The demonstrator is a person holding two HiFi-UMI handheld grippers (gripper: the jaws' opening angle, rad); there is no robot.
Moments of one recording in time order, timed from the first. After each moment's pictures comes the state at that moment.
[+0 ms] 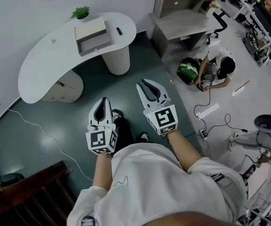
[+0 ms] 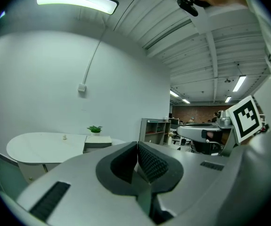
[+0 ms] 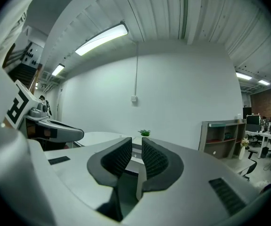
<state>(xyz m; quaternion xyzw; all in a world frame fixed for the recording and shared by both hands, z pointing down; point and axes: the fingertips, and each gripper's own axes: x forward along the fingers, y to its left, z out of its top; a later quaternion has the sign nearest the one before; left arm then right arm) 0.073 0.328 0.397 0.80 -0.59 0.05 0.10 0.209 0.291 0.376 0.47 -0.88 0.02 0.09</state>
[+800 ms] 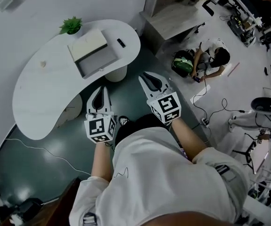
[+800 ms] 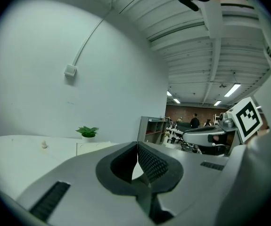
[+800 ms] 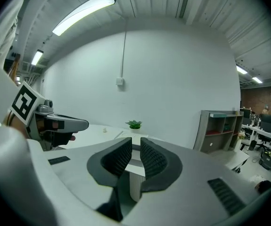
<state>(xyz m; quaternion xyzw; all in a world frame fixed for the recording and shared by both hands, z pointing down) -0.023 0.083 0.416 0.85 -0.51 0.05 0.12 0.128 0.083 0.409 0.52 -0.84 0.07 0.15</state>
